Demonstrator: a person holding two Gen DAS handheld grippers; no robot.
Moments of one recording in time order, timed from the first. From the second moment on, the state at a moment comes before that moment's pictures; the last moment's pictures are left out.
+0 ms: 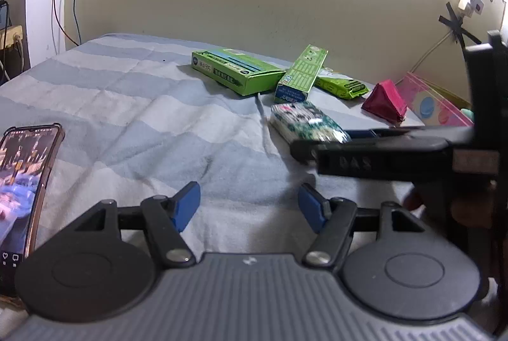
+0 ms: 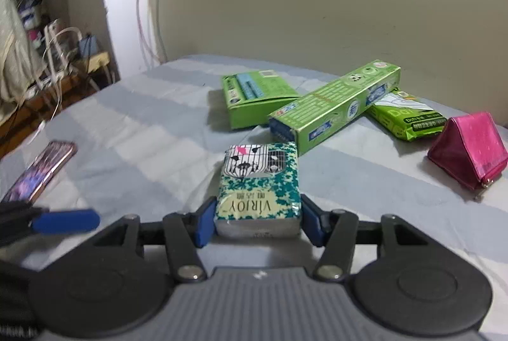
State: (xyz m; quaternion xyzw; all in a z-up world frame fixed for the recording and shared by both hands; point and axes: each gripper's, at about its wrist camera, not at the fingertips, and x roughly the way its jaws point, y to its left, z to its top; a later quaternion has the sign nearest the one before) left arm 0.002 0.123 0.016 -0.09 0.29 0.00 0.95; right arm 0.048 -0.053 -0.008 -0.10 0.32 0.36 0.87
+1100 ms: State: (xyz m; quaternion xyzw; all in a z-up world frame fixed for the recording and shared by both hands) left arm 0.027 -0.065 0.030 -0.06 0.39 -0.25 0.89; right arm -0.089 -0.344 -0.010 -0.03 0.26 0.23 0.94
